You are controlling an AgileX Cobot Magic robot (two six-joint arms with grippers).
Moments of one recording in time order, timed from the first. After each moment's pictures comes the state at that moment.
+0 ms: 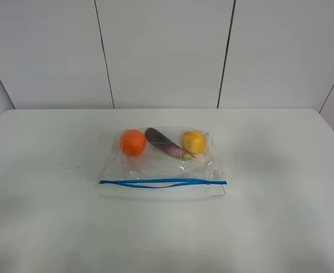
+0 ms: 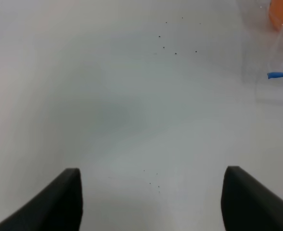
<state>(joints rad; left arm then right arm) -0.02 0.00 -0.50 0.09 1.06 -0.03 0.01 0.69 -0.75 0.10 0.98 -0.03</state>
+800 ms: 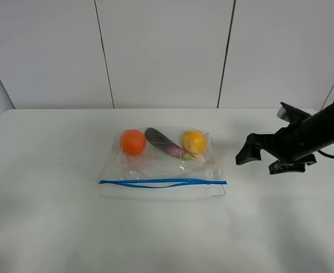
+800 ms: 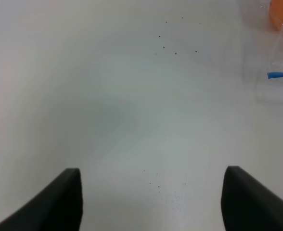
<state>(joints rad) -0.02 0.00 -0.50 0.09 1.06 -0.03 0.01 1.71 -0.91 0.78 0.69 -0.59</state>
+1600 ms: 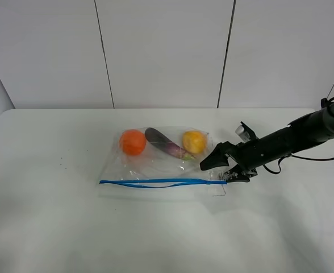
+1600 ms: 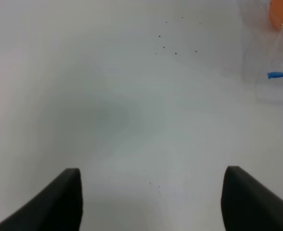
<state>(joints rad) -0.02 0.00 -0.50 0.09 1.06 -0.03 0.01 2.17 -1.12 1.21 1.00 -1.08</state>
